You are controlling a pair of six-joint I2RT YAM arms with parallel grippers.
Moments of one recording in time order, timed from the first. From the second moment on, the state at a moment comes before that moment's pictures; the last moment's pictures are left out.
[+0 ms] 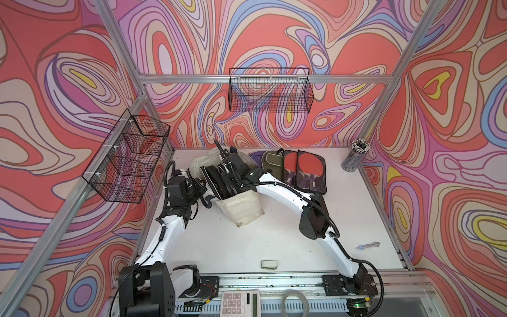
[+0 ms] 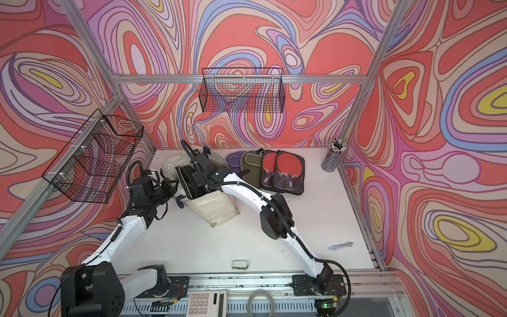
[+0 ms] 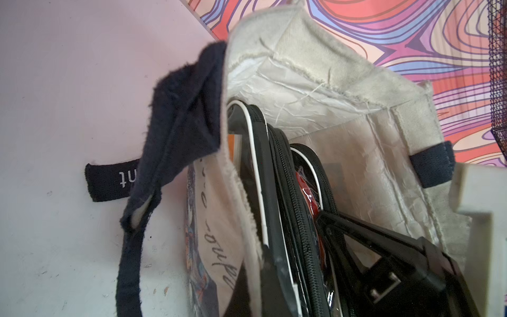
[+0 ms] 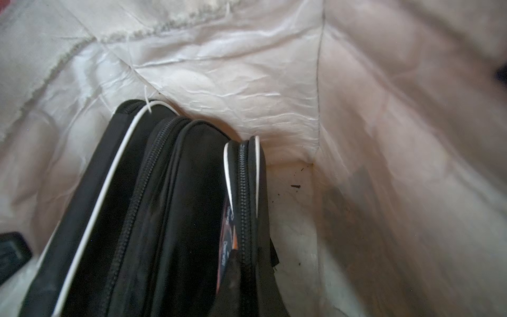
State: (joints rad) left arm 0.10 1.15 0.68 0.00 0.28 -0.77; right arm 0.88 2.43 2.37 -0.61 0.19 0.18
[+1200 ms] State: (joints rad) left arm 0.10 1.15 0.68 0.00 0.28 -0.77; right arm 0.88 2.26 2.44 -0.71 0.14 0.21
